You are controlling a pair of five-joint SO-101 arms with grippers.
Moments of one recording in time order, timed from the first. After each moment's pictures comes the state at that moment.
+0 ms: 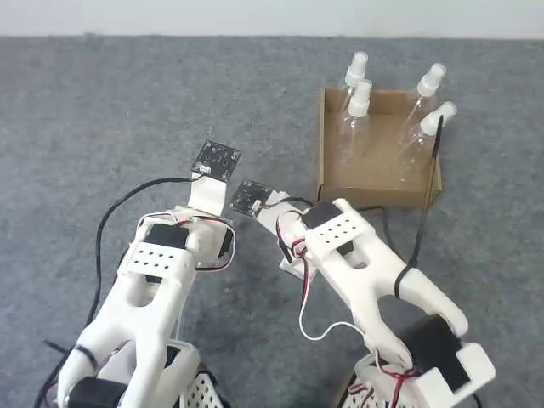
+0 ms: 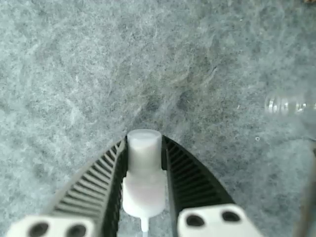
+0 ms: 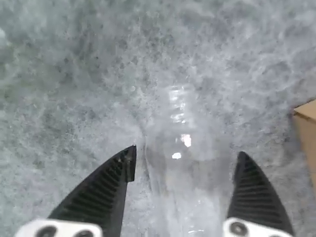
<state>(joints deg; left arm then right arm) 4.7 -30.1 61.8 48.0 -3.8 -34.1 -7.5 40.6 56.7 30.1</state>
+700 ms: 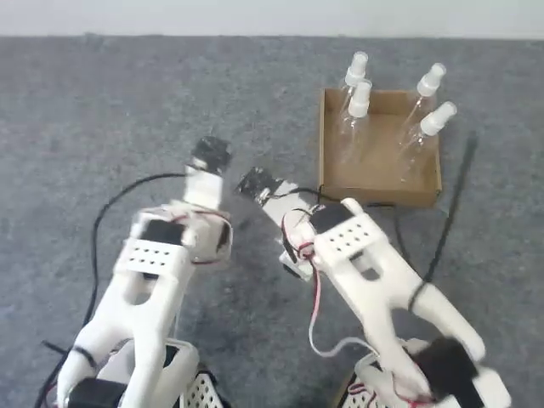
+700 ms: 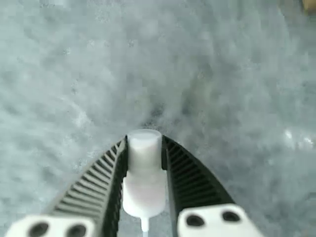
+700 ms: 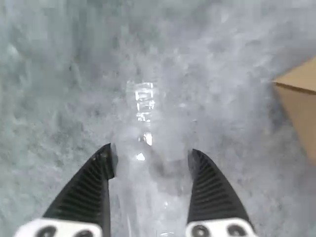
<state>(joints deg) 3.2 -30.4 59.6 48.3 -3.8 -33.9 -17.9 40.0 62.6 20.4</state>
